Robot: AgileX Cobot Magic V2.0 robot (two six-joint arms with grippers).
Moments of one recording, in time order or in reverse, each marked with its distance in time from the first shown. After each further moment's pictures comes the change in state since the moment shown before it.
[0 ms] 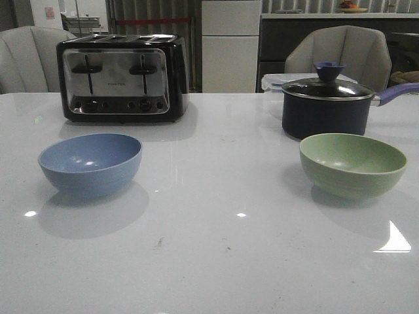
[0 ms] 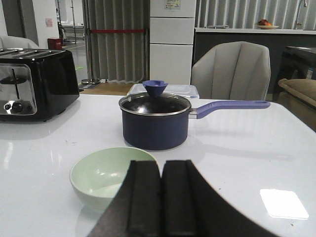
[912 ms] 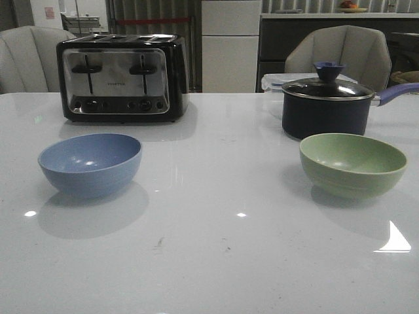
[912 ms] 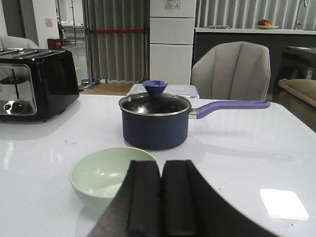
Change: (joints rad) left arm 0.000 0.000 0.000 0.000 -0.011 0.000; right arm 0.000 0.000 0.000 0.000 -0.001 0.000
